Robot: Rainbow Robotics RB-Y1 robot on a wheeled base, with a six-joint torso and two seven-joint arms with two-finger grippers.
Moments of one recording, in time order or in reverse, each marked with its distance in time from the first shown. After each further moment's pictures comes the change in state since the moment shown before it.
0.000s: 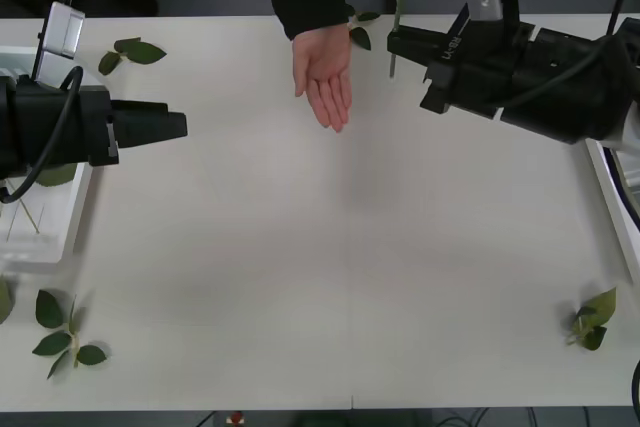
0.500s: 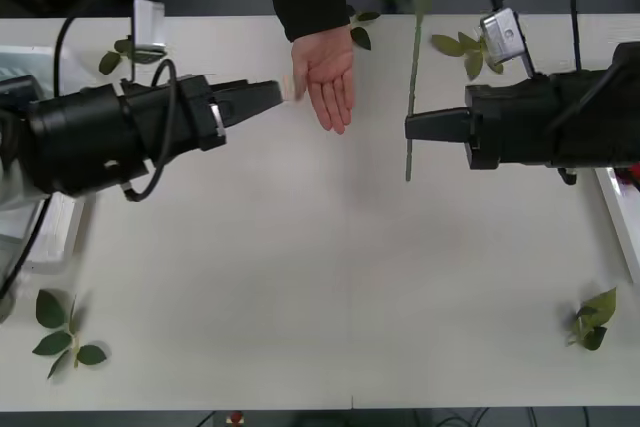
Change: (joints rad) right arm 0.001 -0.057 -0.086 0.103 -0.240 0.483 -0.493; left arm -0.008 -0.250 -0.166 -0.075 -0.179 -0.290 0.037
